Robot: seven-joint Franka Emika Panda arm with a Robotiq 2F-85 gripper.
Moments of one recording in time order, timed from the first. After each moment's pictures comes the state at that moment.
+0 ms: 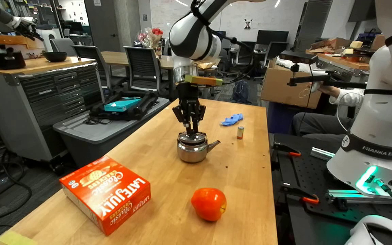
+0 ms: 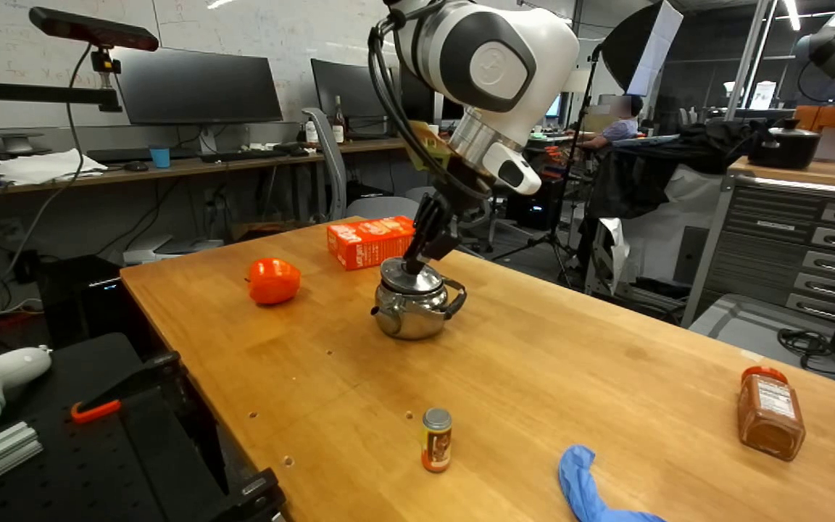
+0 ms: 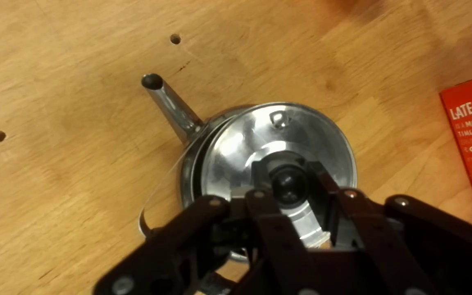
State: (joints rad) arm -0.06 0.45 -0.01 -1.97 0.41 2.07 0.21
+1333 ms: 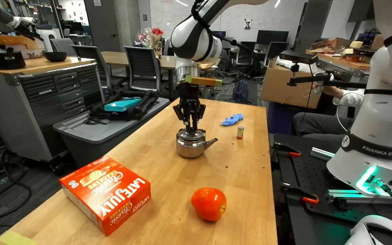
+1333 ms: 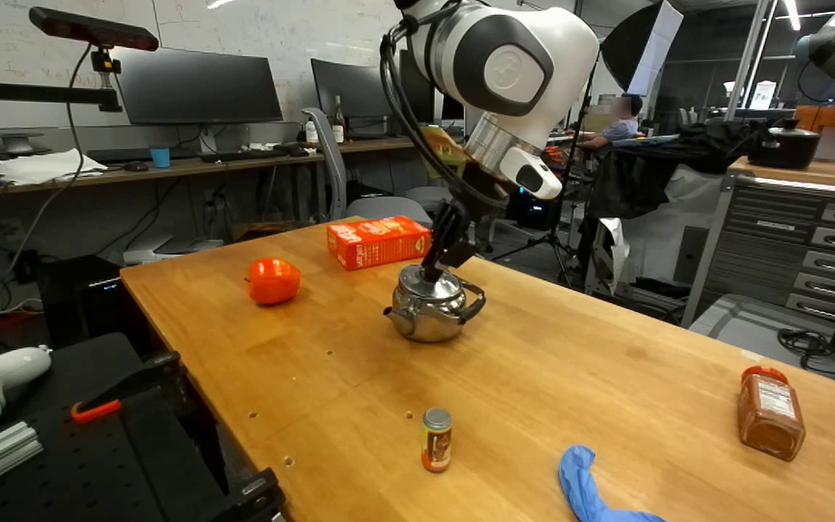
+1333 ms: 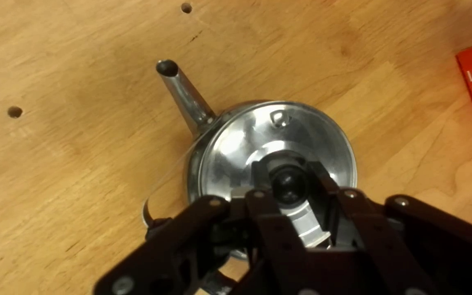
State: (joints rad) arm -0.08 0.47 -0.03 -1.96 0.40 2.11 0.22
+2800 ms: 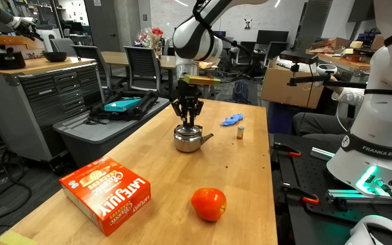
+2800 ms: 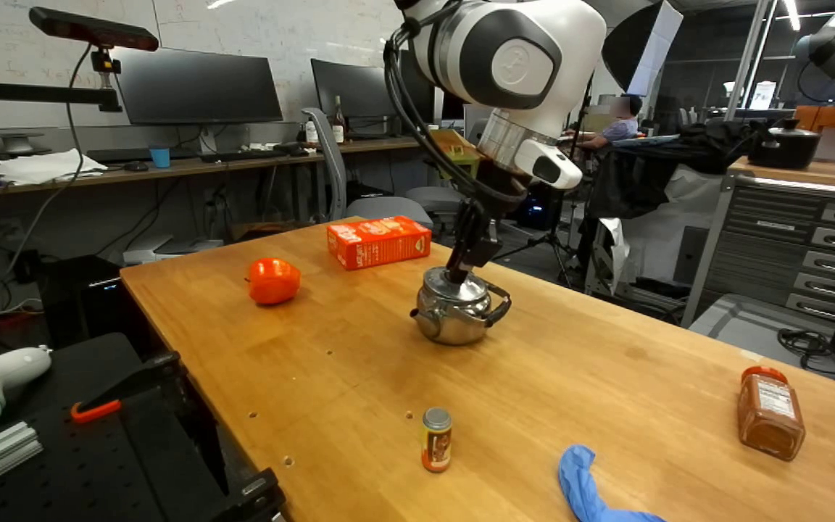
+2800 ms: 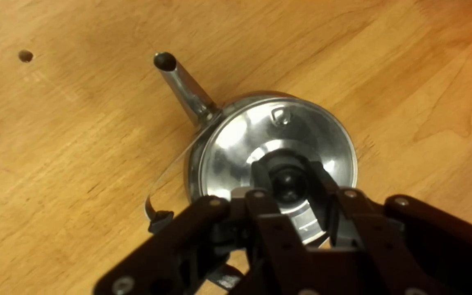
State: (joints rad) arm -0.07 0.46 -0.05 -1.96 0.36 2.21 0.26
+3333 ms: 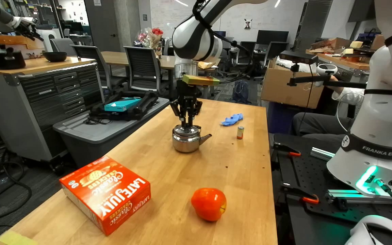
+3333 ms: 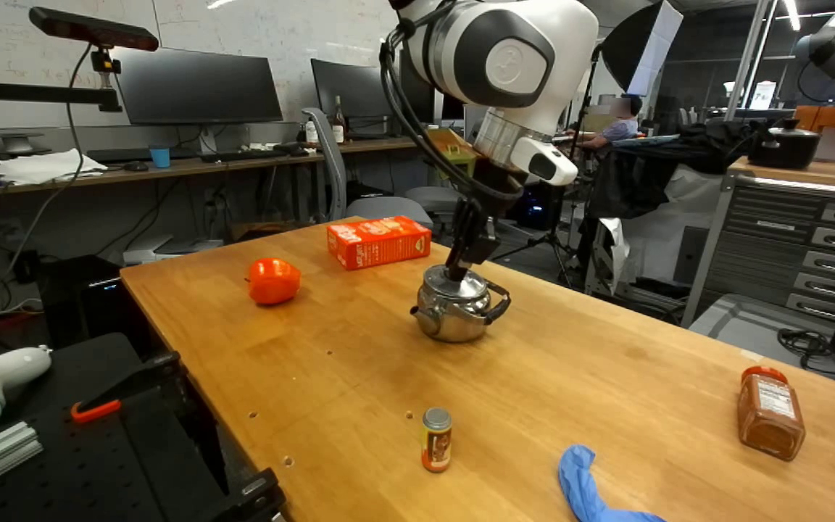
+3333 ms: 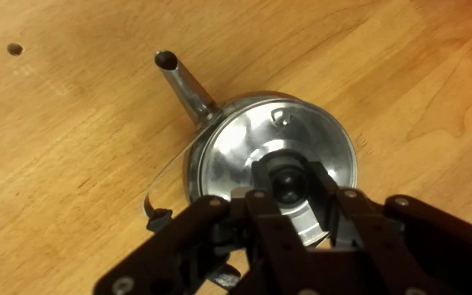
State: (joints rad) arm -0.06 0.46 -0.05 -1.97 0.35 2.23 0.26
